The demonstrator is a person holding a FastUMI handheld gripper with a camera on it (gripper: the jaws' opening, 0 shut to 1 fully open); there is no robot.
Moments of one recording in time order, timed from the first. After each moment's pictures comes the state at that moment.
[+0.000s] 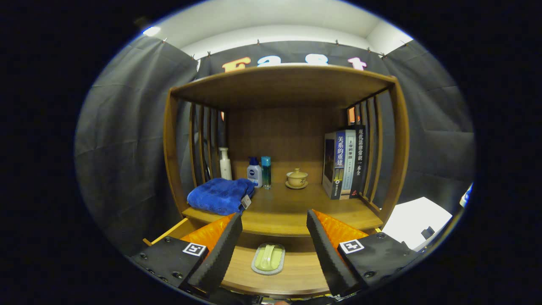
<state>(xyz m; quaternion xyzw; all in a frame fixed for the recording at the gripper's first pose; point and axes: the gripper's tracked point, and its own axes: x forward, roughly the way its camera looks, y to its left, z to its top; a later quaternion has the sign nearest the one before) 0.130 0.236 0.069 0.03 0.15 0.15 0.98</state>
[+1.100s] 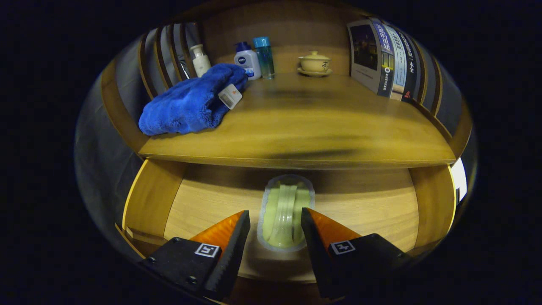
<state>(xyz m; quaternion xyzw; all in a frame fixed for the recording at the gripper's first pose) 0.155 0.294 -0.129 0.04 0.47 0.16 0.86</state>
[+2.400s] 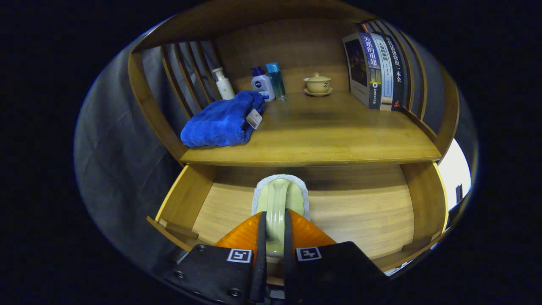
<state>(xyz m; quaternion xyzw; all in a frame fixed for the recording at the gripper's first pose) 0.107 0.278 -0.047 0.09 0.41 0.21 0.88</state>
